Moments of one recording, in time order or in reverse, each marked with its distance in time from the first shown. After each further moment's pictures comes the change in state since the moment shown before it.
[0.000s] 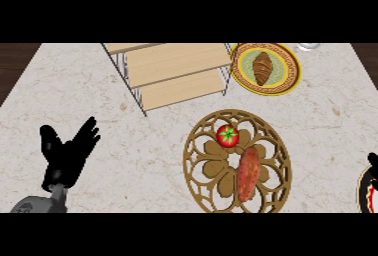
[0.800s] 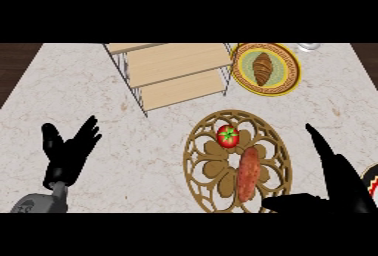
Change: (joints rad) left arm -0.015 -0.013 0.019 0.025 -0.022 -0.025 0.001; right arm -0.448 0.157 0.265 0.305 0.238 0.139 0.295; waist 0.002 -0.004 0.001
